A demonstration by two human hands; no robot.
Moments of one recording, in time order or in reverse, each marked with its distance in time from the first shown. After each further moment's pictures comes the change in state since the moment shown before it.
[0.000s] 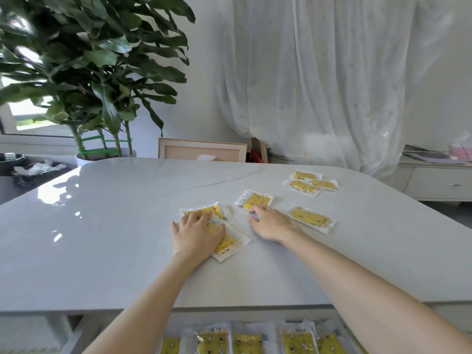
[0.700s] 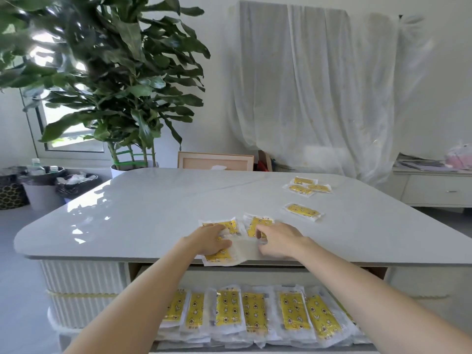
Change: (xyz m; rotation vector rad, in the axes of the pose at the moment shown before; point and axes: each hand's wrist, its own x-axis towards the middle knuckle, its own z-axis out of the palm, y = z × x) left_hand -0.093 -0.012 -0.066 0.151 -0.434 0.154; right_hand -0.170 -0.039 -0.034 -0.206 -0.092 -0.145
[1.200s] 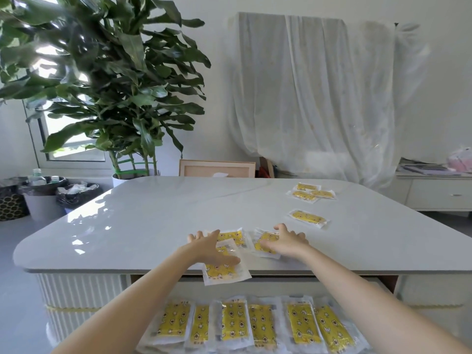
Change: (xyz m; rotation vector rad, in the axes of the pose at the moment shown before) left_hand -0.027 0.002 -0.019 -0.034 -0.075 -0.120; right_hand 0.027 0.013 0.016 0.375 0.022 0.357
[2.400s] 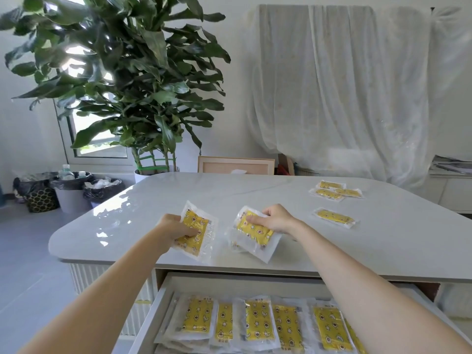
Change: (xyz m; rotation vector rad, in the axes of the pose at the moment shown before) left_hand -0.014 -0.087 -0.046 -0.951 0.294 -0.300; right_hand 0.027 -0.078 0.002 0.499 -0.099 -0.232
